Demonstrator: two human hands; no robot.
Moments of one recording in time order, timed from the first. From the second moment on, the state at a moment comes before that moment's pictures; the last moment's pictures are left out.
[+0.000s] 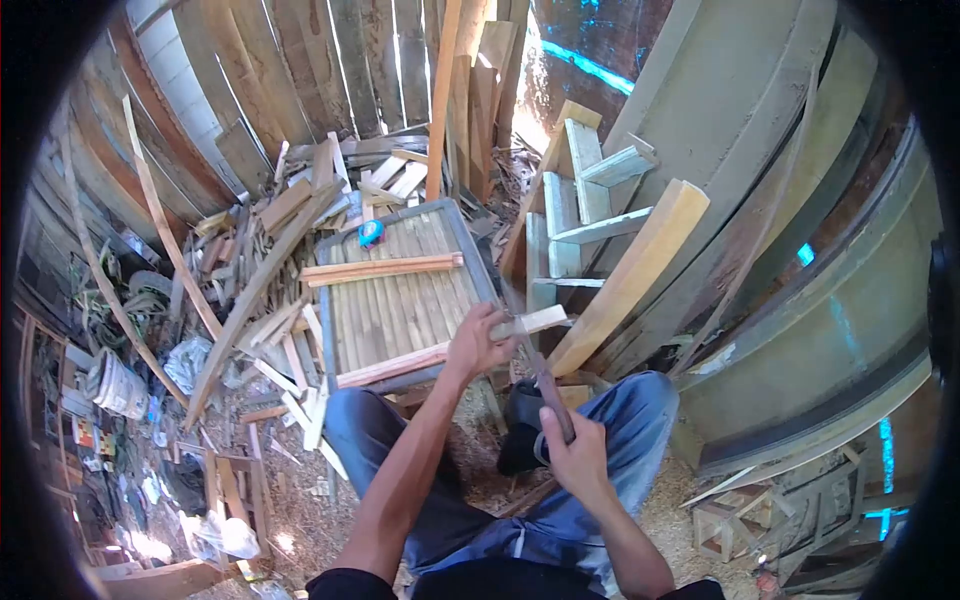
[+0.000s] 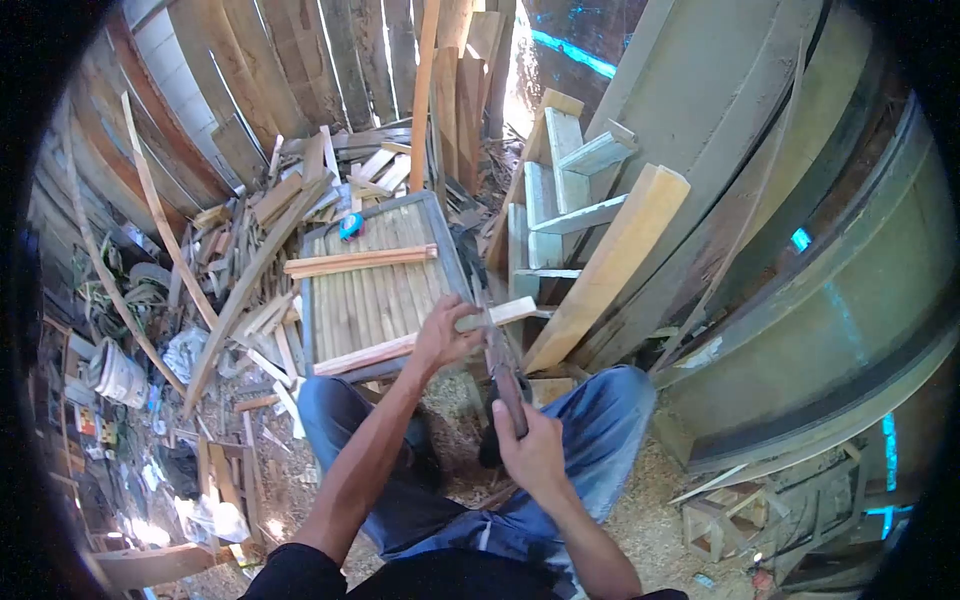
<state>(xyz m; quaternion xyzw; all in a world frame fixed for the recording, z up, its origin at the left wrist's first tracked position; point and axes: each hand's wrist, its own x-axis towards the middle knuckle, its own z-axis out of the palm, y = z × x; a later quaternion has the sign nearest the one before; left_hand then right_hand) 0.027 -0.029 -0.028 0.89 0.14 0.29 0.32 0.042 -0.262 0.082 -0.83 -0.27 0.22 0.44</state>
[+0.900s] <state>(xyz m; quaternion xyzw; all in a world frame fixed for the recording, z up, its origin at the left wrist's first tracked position) 0.025 -0.020 -0.036 0.90 0.15 0.26 0.32 0.033 -0.282 0.050 -0.83 -0.27 0.18 0.45</state>
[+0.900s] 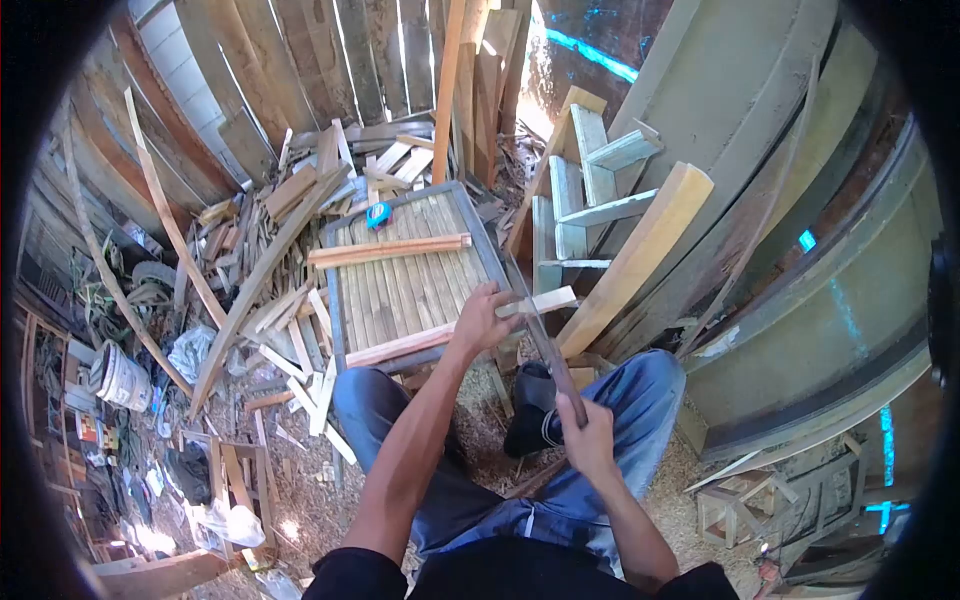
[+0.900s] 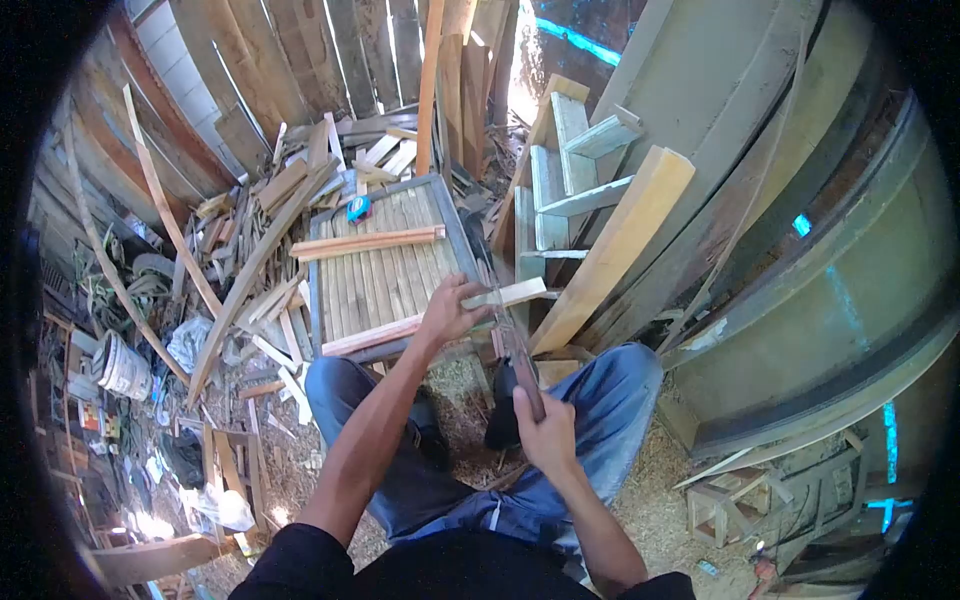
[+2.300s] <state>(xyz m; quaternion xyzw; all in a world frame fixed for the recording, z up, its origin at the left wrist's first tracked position) 0.031 -0.030 -0.028 0.91 0.19 0.23 0.30 0.043 -0.268 0.011 -0.78 -0.25 0.10 0.57</state>
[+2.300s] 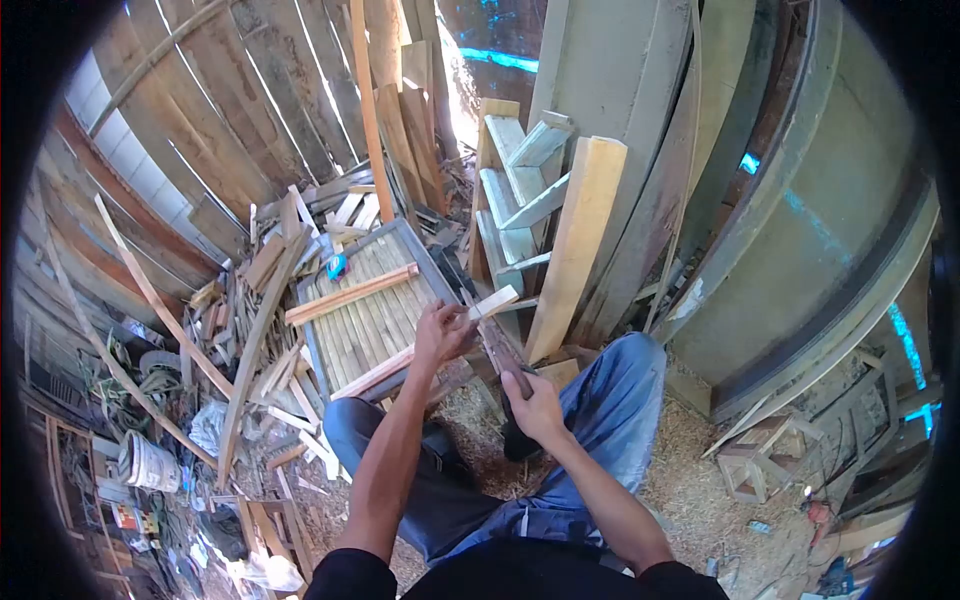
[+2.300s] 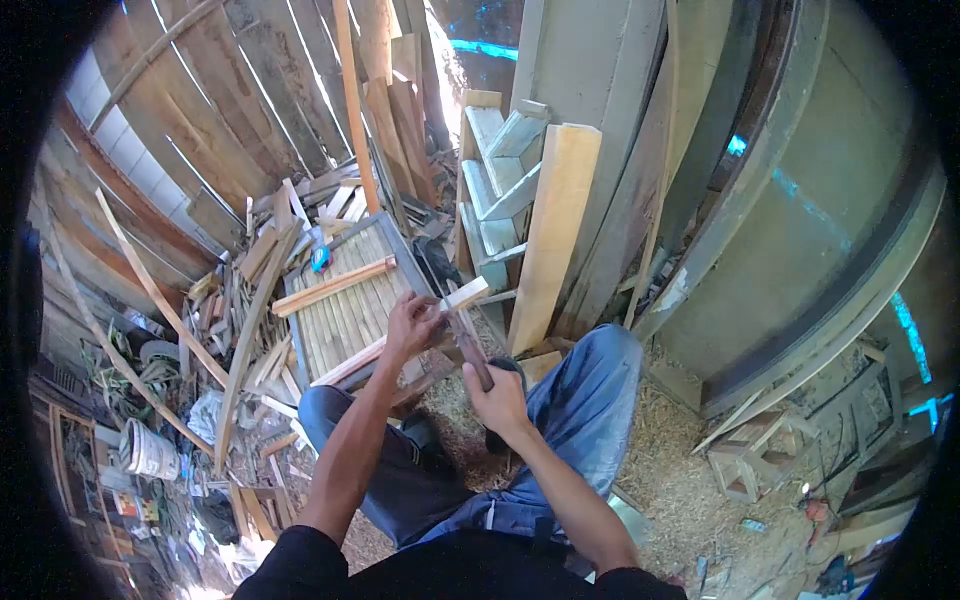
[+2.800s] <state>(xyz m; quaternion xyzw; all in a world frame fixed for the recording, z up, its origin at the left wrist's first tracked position) 0.029 -0.028 -0.029 0.91 0.19 0.23 0.28 0.039 -0.283 0.029 -0.80 -0.26 0.17 0.51</state>
